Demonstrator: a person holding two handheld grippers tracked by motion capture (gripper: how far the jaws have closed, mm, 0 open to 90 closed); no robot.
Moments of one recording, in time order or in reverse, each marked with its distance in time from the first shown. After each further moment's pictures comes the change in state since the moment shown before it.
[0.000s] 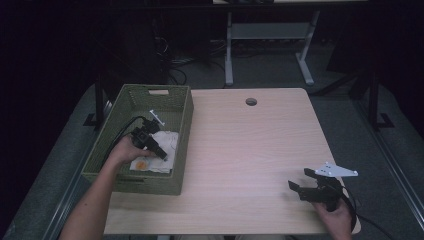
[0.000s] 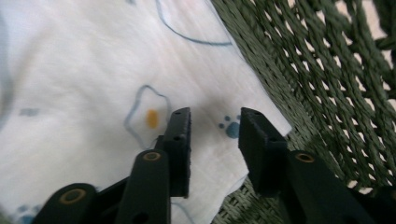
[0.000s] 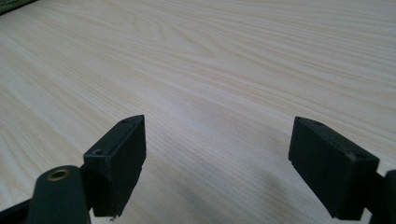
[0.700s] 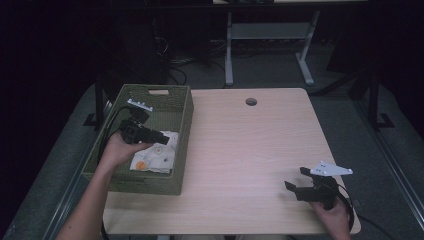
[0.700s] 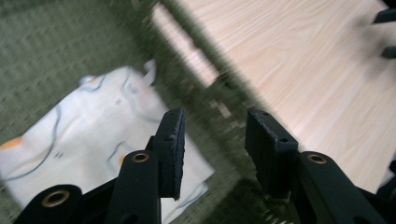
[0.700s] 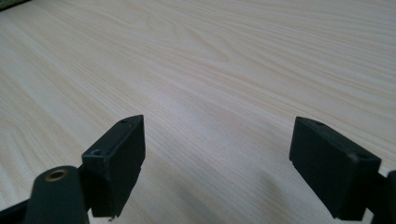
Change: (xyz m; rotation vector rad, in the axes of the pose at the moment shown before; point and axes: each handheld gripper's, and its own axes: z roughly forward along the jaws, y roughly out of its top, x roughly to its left) left arm -0.057 -0.015 -0.070 -0.391 -0.013 0.036; right arm 0.005 0.006 0.007 0.007 0.030 -0.056
